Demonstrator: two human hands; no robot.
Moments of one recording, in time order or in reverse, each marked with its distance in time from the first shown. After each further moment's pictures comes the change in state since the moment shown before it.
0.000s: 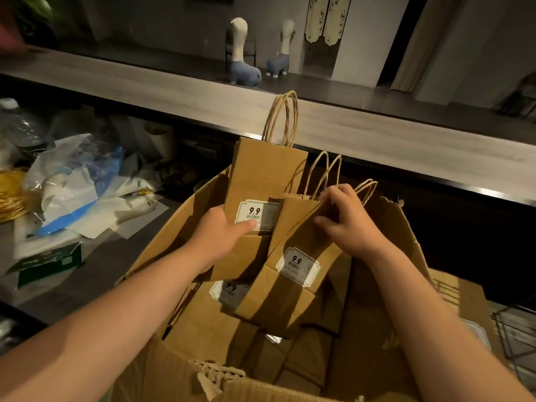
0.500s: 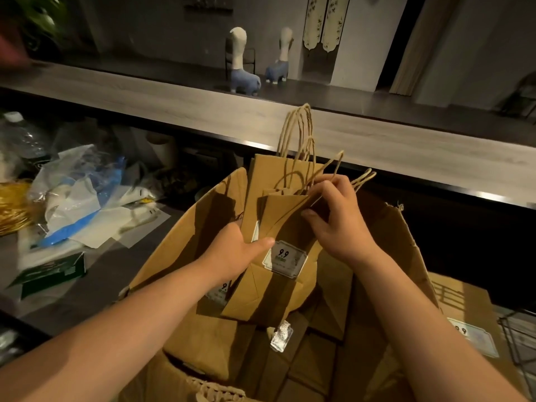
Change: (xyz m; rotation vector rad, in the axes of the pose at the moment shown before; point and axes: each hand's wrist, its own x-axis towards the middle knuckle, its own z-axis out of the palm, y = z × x) left_hand -0.010 0.007 0.012 0.028 -0.136 0.040; right_hand 0.000 -0.027 0.012 -0.023 0.202 -0.223
